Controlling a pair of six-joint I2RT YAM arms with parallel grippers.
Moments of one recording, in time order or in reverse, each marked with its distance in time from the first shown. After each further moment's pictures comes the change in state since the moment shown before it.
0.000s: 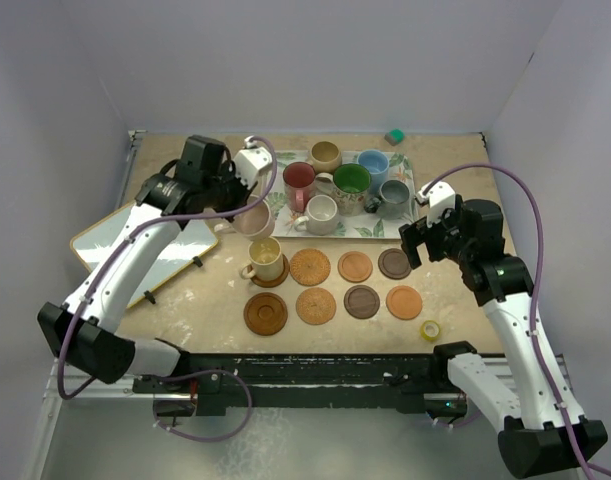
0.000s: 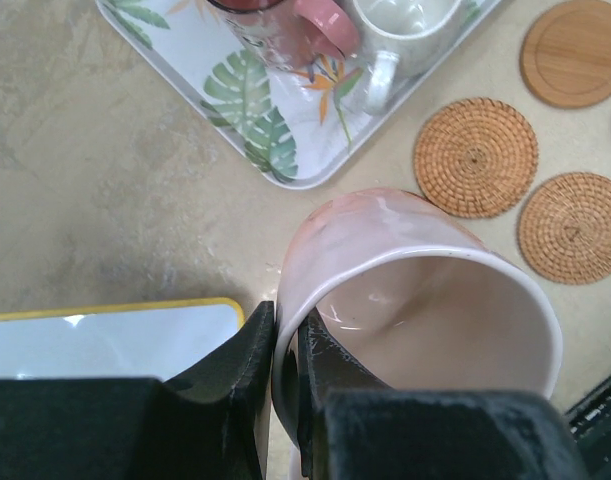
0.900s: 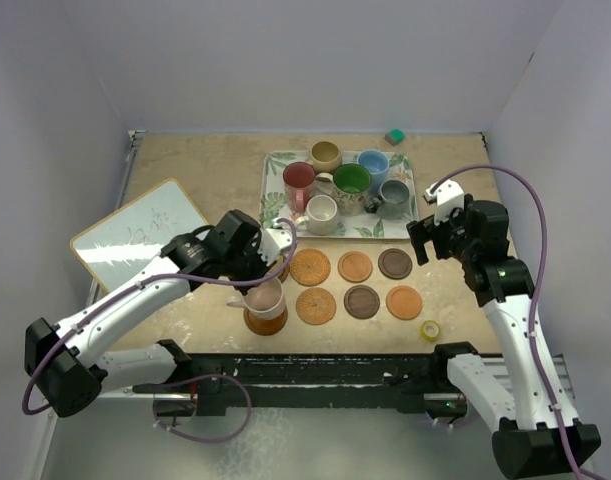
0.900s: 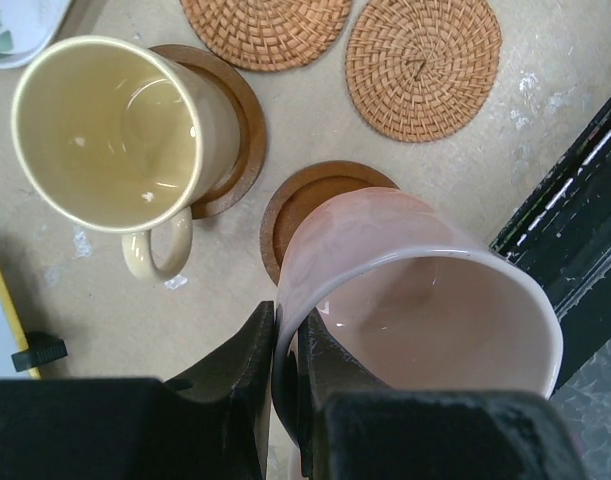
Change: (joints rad) left arm -0.315 -0.232 -0.444 -0.004 -0.039 -0.187; right arm -0.059 -0.010 -0.025 0.039 0.052 -0.024
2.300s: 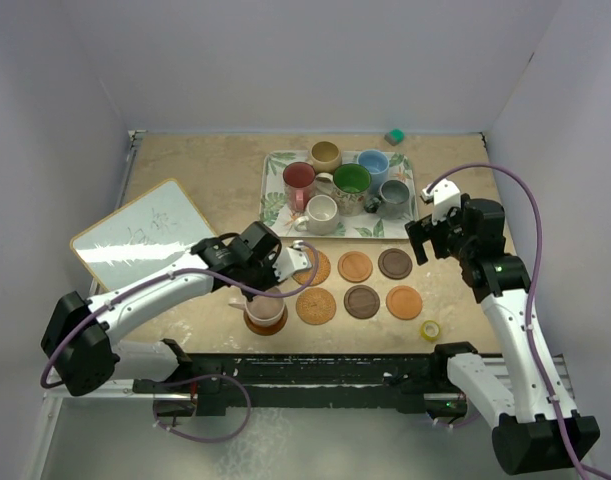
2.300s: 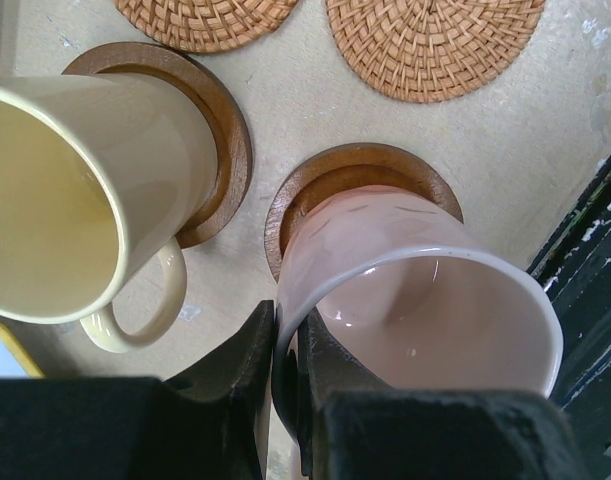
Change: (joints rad) left arm -0.078 0.132 -0.084 0.090 -0.055 0.180; right arm -0.004 0.029 -0.014 0.015 0.003 -0.021
